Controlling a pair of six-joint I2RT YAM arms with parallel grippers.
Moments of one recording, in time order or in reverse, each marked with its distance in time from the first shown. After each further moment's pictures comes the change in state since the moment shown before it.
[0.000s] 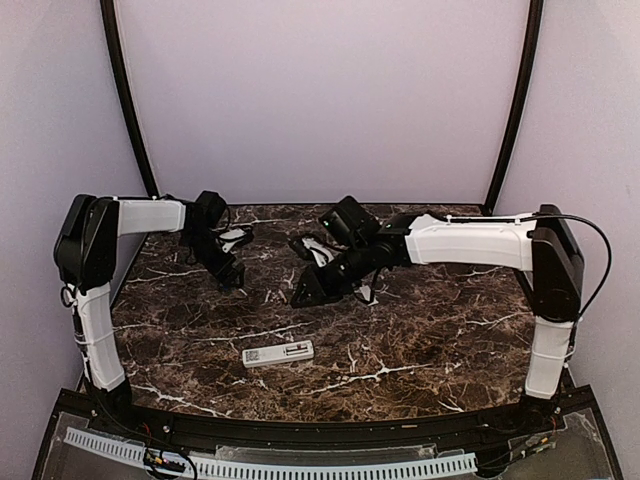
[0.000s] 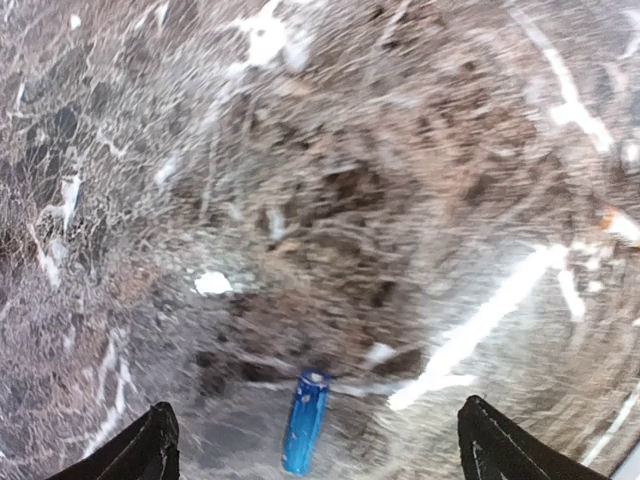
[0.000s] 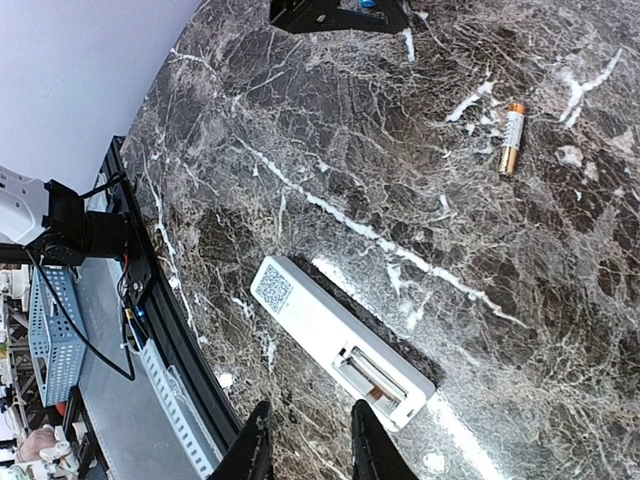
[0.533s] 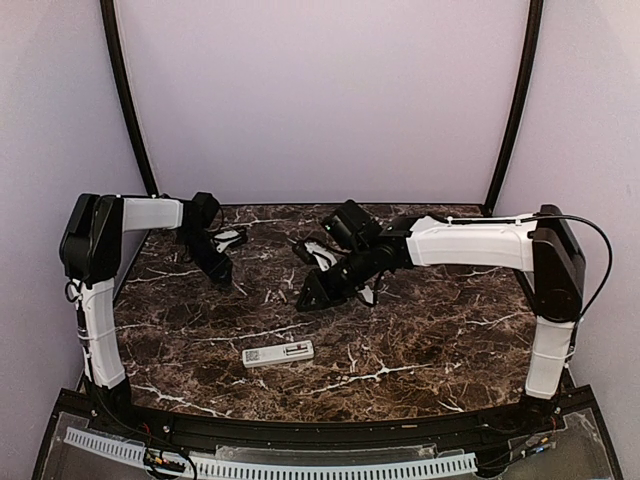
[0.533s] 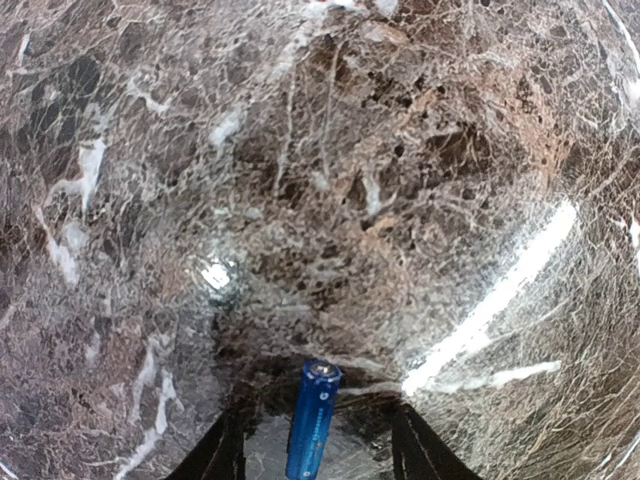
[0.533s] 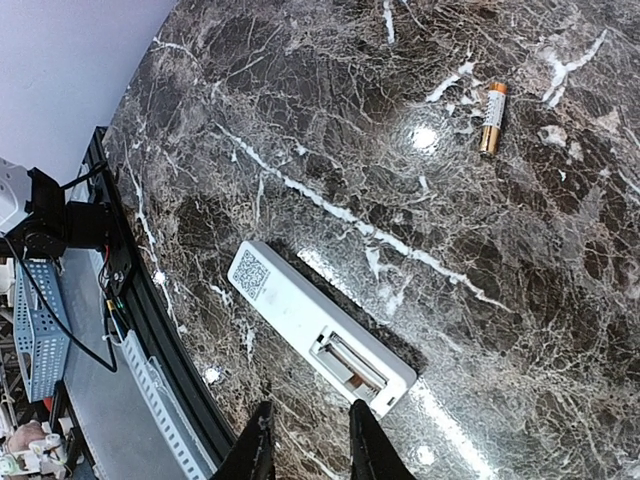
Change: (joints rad) left arm 0.062 0.100 0.073 -0.042 0.002 0.082; right arm -0.009 -0.017 -0.033 -0.016 0.024 -0.030
